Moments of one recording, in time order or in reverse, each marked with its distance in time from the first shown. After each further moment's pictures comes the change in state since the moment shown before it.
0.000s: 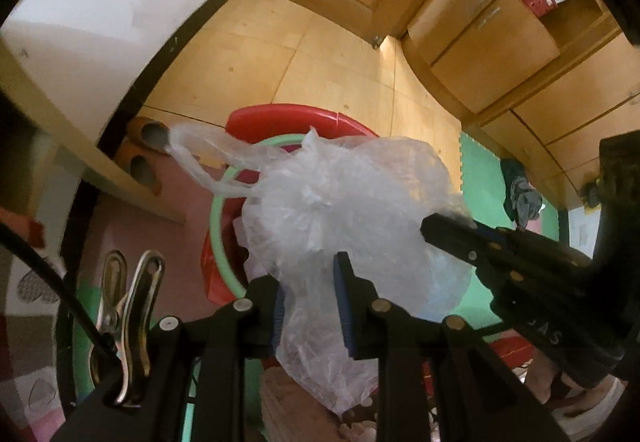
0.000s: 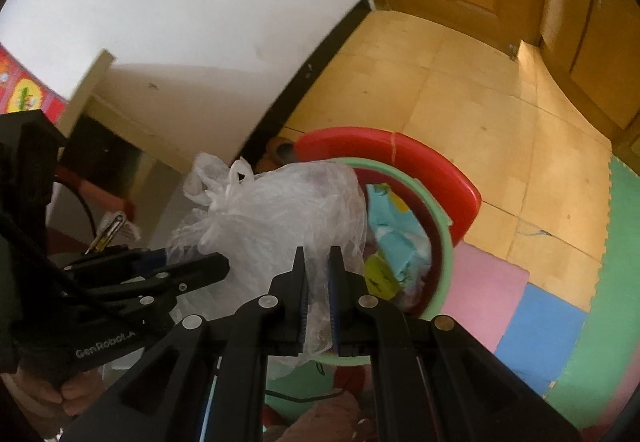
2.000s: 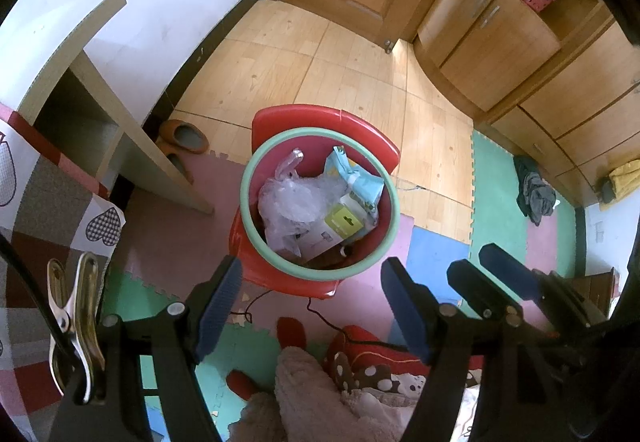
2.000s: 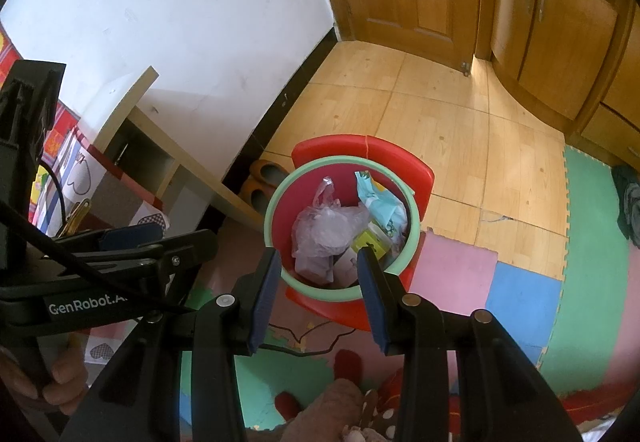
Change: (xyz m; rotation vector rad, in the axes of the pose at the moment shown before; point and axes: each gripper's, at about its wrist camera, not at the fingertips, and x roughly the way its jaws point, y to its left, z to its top) left arm -0.086 -0.029 -0.043 0.005 -0.031 0.096; right arm -0.116 0.056 -0.068 0.043 -0.126 -0.117
